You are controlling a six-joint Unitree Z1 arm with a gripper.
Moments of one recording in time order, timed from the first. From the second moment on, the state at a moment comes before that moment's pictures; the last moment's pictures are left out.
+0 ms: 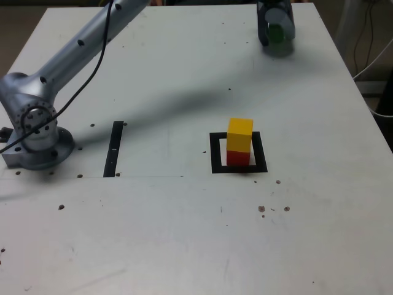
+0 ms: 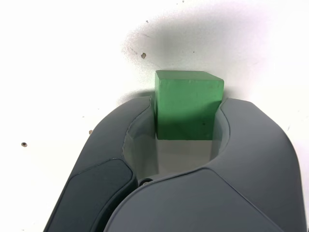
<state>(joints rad) 0.61 2.65 -2.67 1.32 0.11 0.72</state>
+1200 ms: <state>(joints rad) 0.17 2.18 -2.21 1.58 0.22 0.43</state>
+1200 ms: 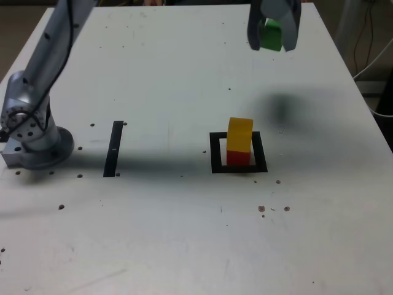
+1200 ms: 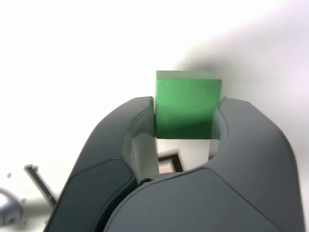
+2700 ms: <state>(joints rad) -0.30 1.82 -1.55 1.26 0.14 -0.13</state>
